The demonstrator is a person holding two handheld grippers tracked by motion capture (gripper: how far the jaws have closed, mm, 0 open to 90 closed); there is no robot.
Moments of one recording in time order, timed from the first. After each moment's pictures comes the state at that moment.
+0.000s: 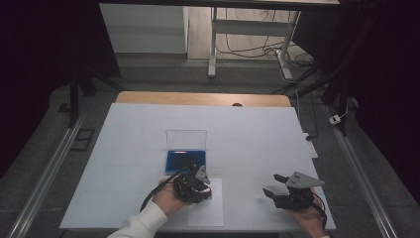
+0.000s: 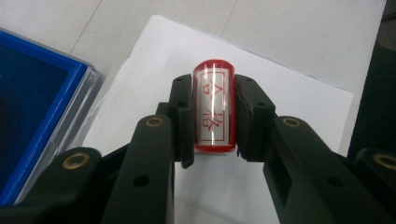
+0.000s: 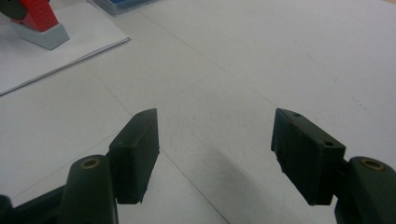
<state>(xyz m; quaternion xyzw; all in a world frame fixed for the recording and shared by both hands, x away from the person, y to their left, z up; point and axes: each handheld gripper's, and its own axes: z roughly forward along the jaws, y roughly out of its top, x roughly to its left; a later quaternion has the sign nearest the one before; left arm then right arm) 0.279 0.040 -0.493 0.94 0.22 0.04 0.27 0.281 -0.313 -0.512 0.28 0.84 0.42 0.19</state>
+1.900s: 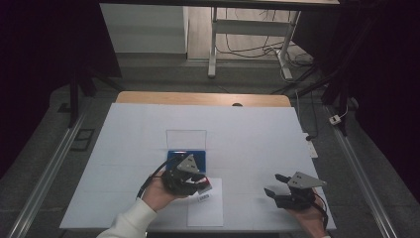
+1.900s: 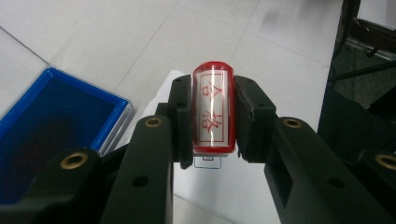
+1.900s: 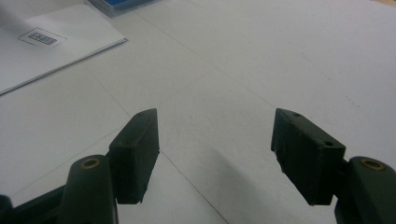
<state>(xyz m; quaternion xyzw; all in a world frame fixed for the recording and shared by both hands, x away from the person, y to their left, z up) 0.276 0.072 -0.453 0.90 0.23 0.04 0.37 0.281 -0.316 -0.511 0.29 0.84 0.42 0.20</state>
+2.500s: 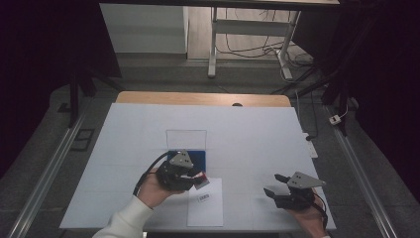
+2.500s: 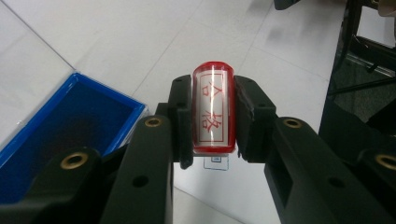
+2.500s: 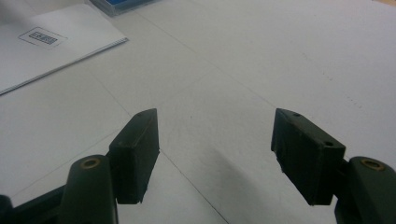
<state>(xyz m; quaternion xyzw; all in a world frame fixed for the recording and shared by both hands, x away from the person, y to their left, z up) 0.280 0.085 -0.442 0.89 0.25 0.05 0.39 0.281 -0.315 -0.511 0.29 0.84 0.42 0.20</state>
